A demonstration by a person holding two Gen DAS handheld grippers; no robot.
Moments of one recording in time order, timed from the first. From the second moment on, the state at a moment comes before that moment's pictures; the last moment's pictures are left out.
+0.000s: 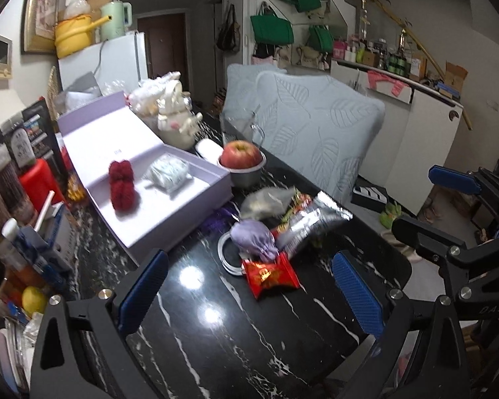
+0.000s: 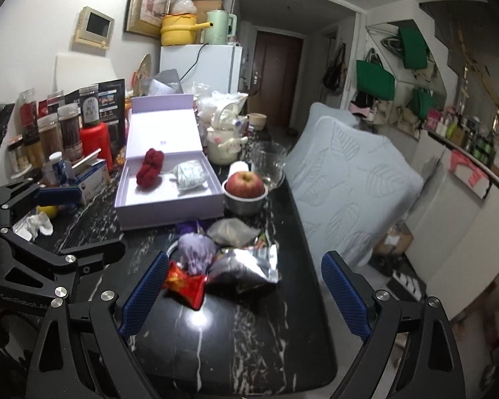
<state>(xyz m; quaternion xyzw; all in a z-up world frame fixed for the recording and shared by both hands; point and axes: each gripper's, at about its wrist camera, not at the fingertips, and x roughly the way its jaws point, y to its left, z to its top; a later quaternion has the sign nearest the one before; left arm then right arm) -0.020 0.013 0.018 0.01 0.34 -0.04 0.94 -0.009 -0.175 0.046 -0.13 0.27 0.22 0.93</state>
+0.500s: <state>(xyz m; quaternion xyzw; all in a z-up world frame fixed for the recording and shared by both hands) 0.011 0.006 -0.049 -0.02 0.41 -0.07 0.91 0.006 -0.196 -0.017 -0.10 0.33 0.21 0.91</state>
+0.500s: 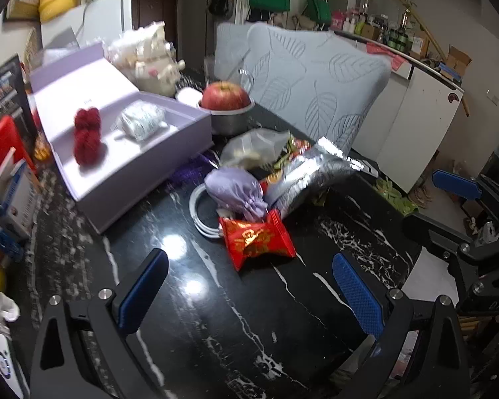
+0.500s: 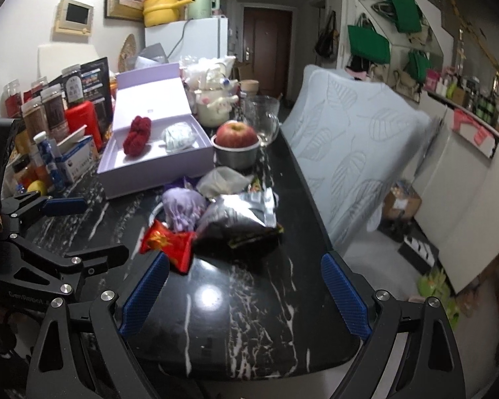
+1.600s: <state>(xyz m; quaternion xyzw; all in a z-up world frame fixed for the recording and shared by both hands) 0.069 0.006 -0.103 -0.04 0.46 -0.06 0.88 0.074 -0.214 -0.076 -0.06 0.38 0.22 0.90</state>
